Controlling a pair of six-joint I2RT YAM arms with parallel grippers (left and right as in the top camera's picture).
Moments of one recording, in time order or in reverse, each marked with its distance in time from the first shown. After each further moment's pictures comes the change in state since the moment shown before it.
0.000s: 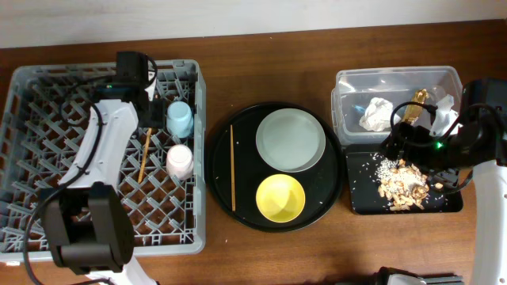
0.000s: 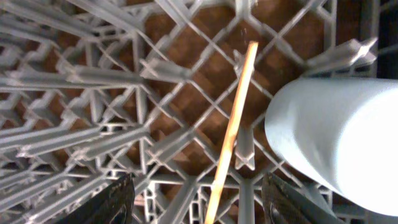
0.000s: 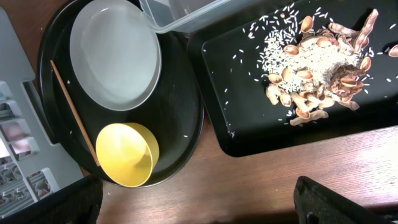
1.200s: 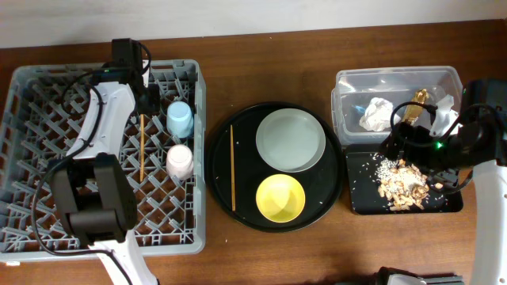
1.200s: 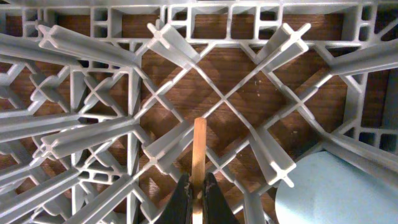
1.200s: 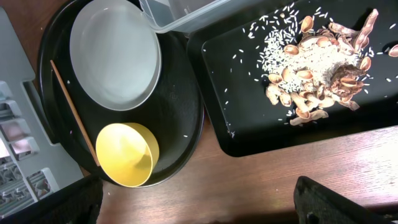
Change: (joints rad) left arm 0.044 0.206 0.210 -0.015 0.052 -0.077; right arm 0.000 0.000 0.000 0.000 0.000 0.000
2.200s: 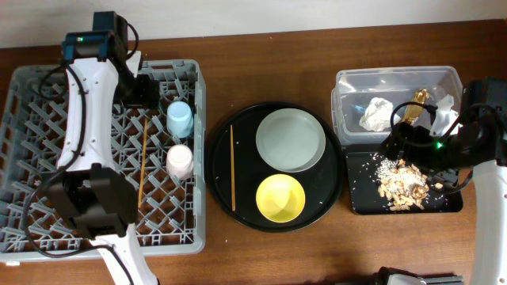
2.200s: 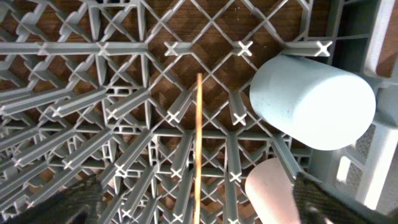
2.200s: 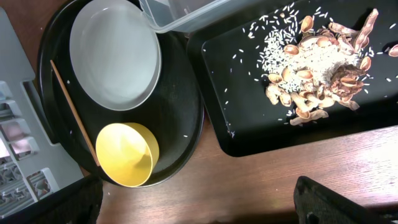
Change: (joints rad) left arm 0.005 0.042 0.447 -0.614 0.065 0.013; right arm 0.000 0.000 0.000 0.000 0.000 0.000
